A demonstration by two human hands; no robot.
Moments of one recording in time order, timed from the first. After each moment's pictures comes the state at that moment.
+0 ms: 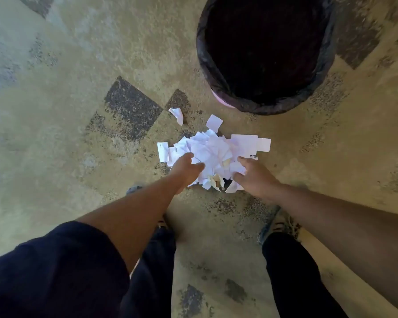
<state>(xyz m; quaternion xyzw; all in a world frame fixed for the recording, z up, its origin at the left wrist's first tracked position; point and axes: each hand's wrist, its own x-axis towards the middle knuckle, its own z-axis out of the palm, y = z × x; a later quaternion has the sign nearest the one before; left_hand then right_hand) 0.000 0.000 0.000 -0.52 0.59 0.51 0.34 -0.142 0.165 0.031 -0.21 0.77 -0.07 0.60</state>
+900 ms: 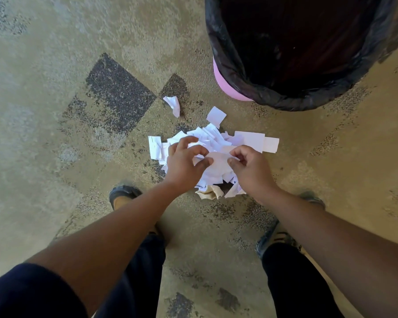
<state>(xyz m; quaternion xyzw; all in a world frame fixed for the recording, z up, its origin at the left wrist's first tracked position) 0.011 0.012 -0.051 -0.43 0.75 0.49 0.14 -0.125 0.143 -0.017 -0.10 0.82 -0.29 0.49</state>
